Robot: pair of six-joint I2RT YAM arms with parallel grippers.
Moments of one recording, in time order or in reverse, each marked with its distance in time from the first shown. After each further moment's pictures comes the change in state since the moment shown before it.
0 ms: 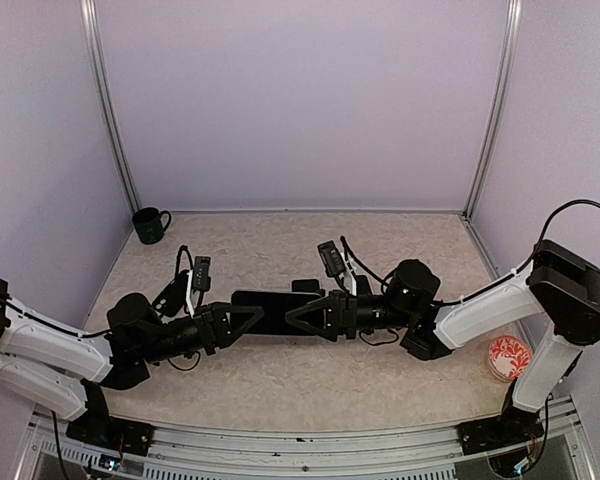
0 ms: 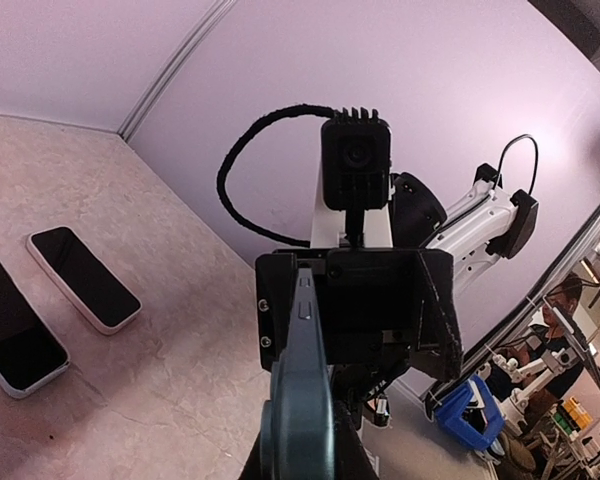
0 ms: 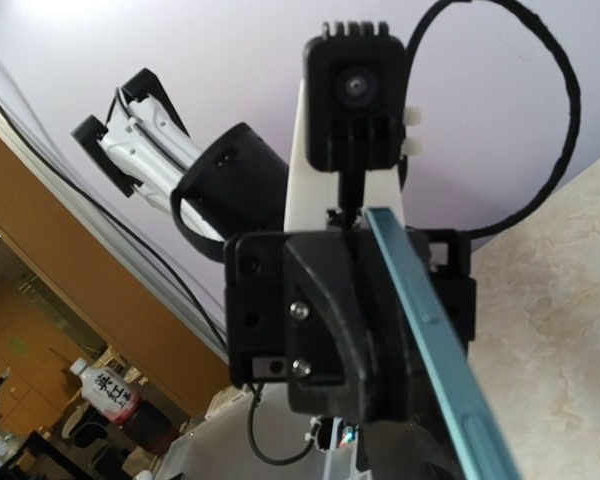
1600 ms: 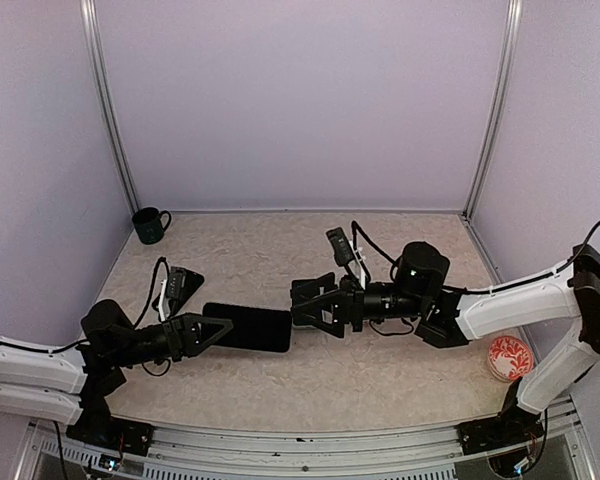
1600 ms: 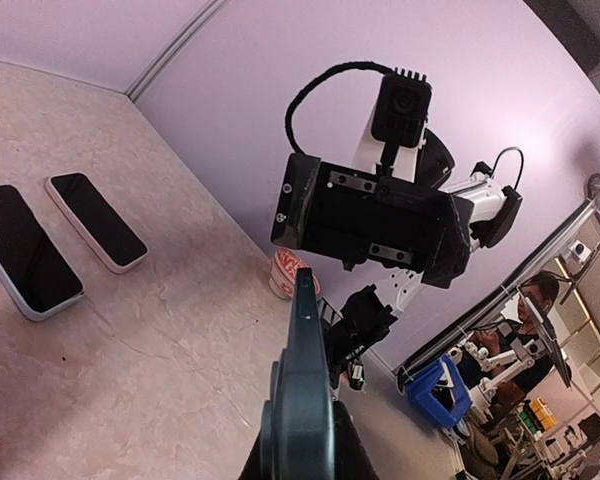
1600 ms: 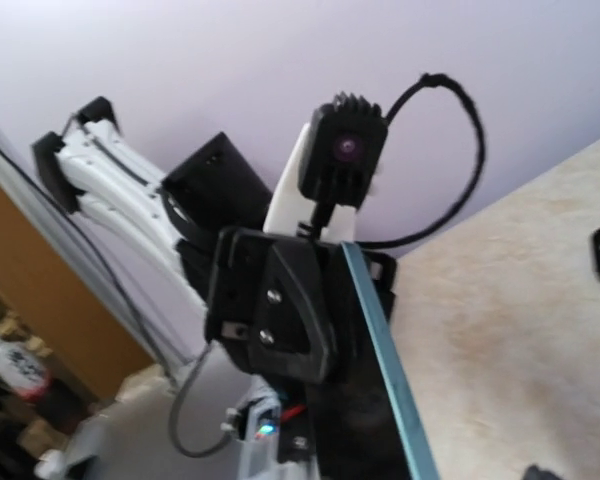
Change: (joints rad) left arm 0.161 -0.295 -0.158 -0.167 0.201 -0.110; right arm -0.026 -0.185 0.025 -0.348 0.060 -0.253
